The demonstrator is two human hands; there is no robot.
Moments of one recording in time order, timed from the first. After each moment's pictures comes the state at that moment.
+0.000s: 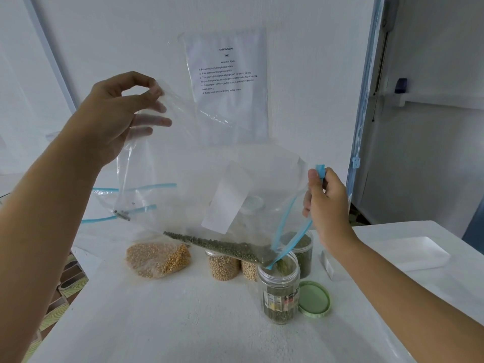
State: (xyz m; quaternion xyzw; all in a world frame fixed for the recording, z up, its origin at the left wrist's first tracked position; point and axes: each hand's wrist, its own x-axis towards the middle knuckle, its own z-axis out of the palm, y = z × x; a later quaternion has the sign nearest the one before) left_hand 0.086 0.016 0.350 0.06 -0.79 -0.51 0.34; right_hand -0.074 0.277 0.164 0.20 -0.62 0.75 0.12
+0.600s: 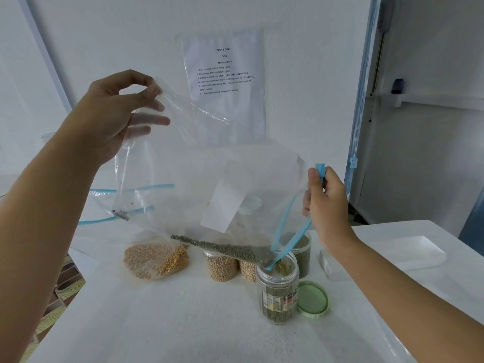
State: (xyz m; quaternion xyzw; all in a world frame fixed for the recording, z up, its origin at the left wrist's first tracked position) left_hand 0.085 0.018 0.351 0.05 -0.79 -0.51 0.34; right_hand -0.076 0.279 0.164 0.19 -0.62 0.75 0.13
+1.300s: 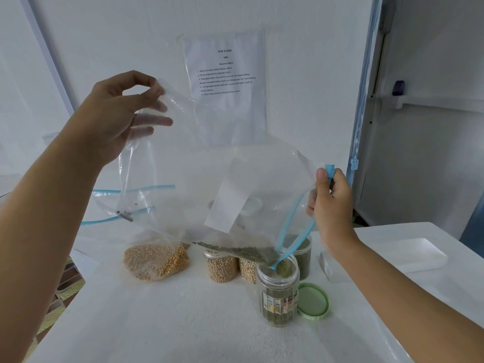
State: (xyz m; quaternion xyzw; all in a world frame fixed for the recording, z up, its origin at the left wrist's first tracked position) left_hand 0.082 0.018 0.350 0.05 -0.79 -0.51 0.34; right_hand -0.079 0.280 0.162 0.18 -0.61 0.76 0.14
